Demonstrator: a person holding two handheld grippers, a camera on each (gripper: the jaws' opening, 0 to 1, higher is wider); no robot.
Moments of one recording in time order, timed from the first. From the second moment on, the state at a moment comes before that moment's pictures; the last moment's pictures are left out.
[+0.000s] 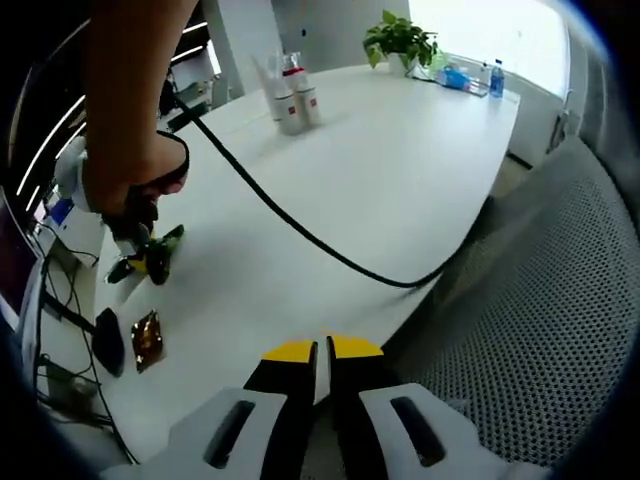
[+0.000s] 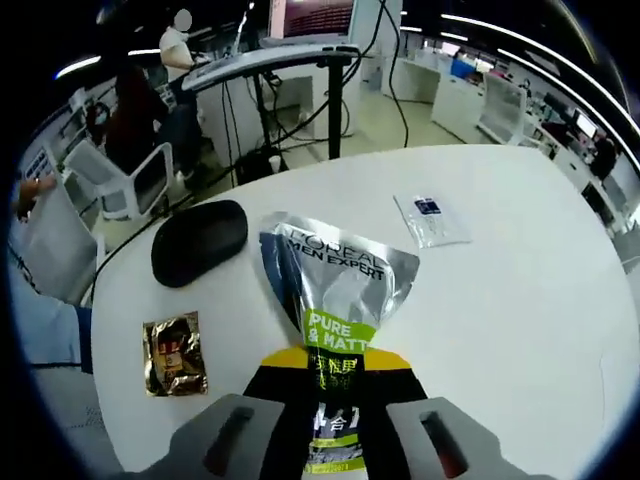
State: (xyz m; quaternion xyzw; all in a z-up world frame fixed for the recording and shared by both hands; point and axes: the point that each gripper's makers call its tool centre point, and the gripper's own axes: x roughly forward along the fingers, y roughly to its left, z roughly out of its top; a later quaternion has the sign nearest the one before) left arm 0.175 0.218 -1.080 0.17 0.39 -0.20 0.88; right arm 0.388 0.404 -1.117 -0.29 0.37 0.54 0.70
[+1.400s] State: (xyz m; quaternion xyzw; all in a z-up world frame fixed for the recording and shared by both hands) left arm 0.214 0.202 -0.963 -0.26 0.18 -0.21 0.93; right arm 0.227 0.162 -0.995 -0.12 0.22 0.50 0.83
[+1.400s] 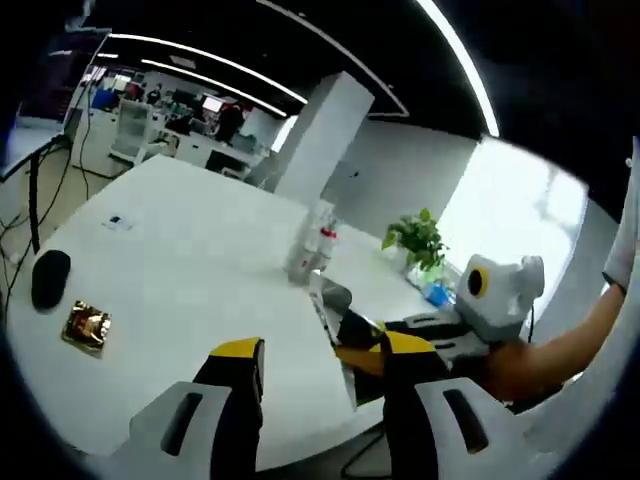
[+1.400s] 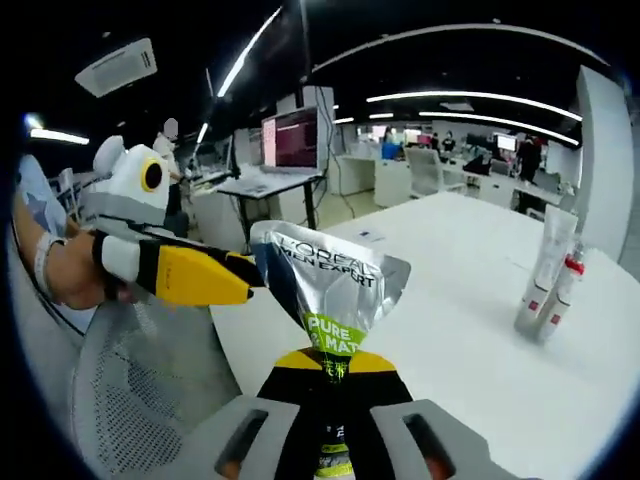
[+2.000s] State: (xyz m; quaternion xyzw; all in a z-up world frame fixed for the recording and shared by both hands) left arm 0.208 0.199 -0.958 -0.35 0.21 -0.25 0.88; right arm 0.195 0.187 -0.996 -0.16 0.20 0.56 0.79
